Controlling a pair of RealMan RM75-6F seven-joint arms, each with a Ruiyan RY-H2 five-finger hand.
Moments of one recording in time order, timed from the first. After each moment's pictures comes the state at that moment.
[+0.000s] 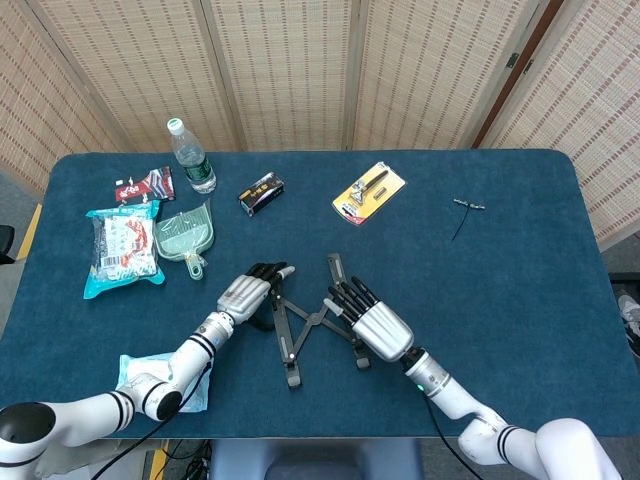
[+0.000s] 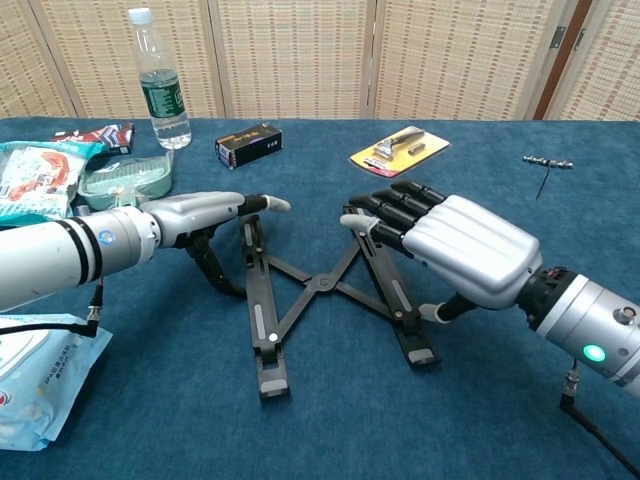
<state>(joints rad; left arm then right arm) -0.85 -1.74 -0.16 -1.12 1.22 0.73 0.00 0.59 -1.90 -0.02 -0.82 -1.75 1.31 -0.23</state>
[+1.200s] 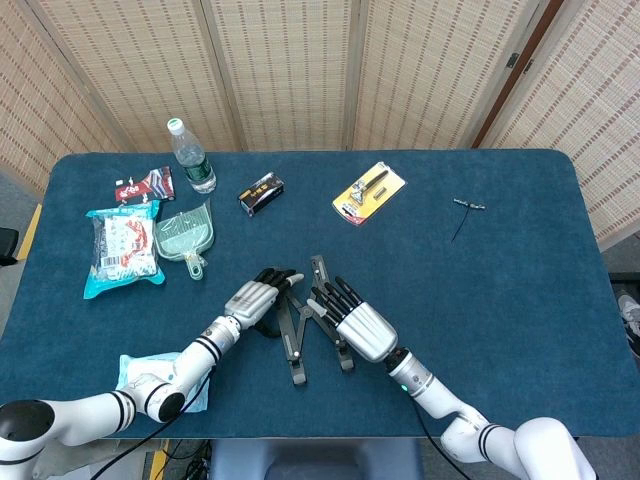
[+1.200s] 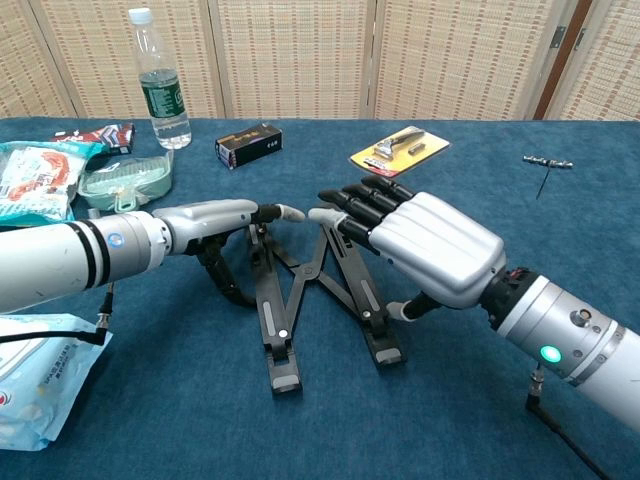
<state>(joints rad) -0.87 -1.73 -0.16 -1.18 1.21 0.69 -0.02 0.63 -1.99 0.00 -0.75 -1.75 1.34 -0.21</state>
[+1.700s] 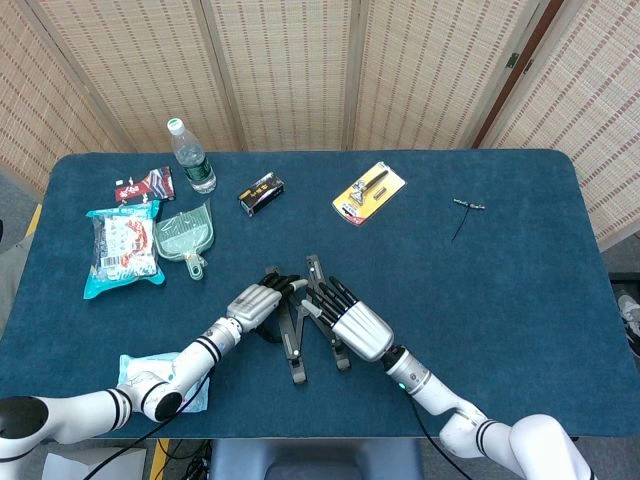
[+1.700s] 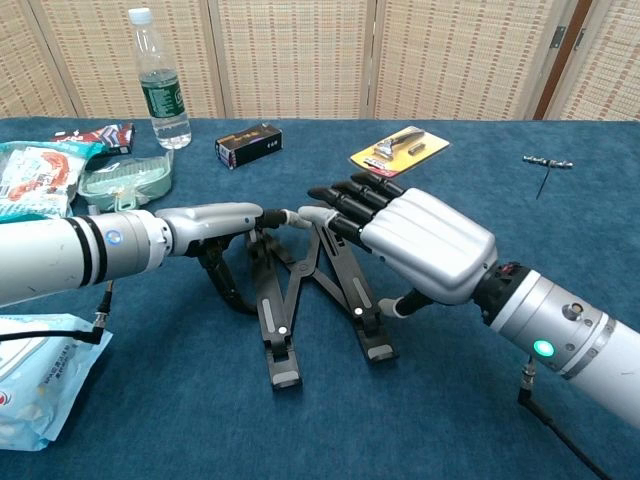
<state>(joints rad) -0.89 -1.69 -0.16 -1.22 1.22 0.65 -0.05 0.66 -2.00 -0.01 -0.72 -1.76 1.35 -0.18</state>
